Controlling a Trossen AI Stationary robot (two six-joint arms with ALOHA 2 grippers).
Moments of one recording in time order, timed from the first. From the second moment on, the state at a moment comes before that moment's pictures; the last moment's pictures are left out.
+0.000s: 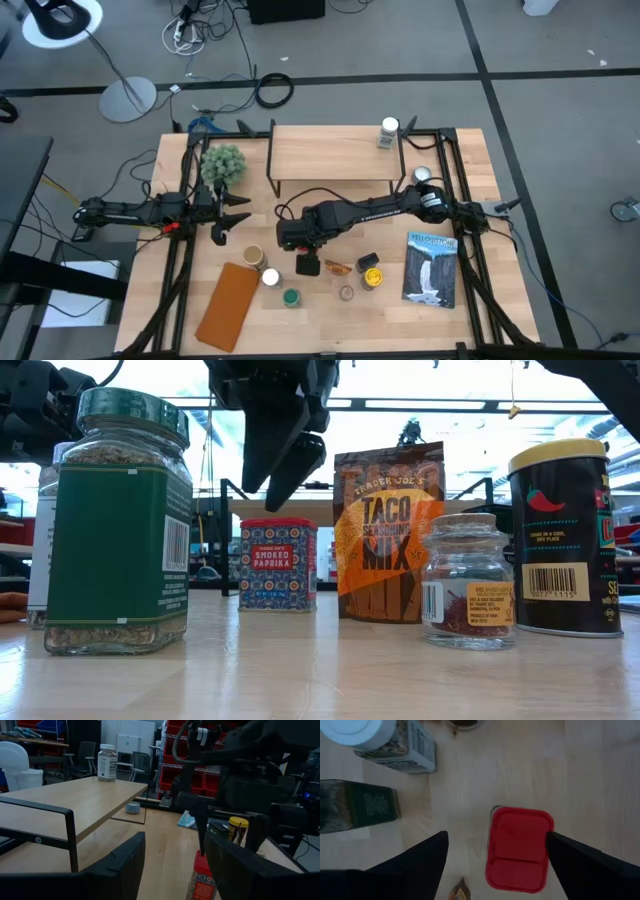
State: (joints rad) left arm -0.09 0.01 0.01 0.06 -0.21 -0.14; right arm 0.17 2.32 2.23 -1.13 0.05 0.24
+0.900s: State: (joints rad) left arm -0.09 0.01 0.01 0.06 -0.21 -0.14; right arm 0.16 2.32 2.23 -1.12 0.14 0.24
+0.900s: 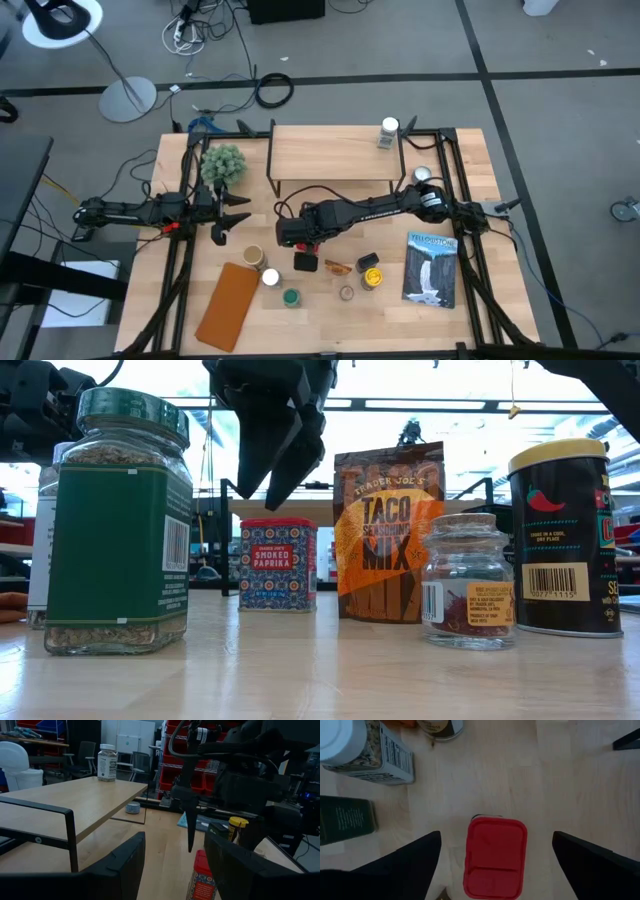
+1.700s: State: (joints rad) left arm -0.09 0.01 0.01 0.06 -0.21 -0.14; right arm 0.14 2.32 2.13 -1.11 0.10 0.35
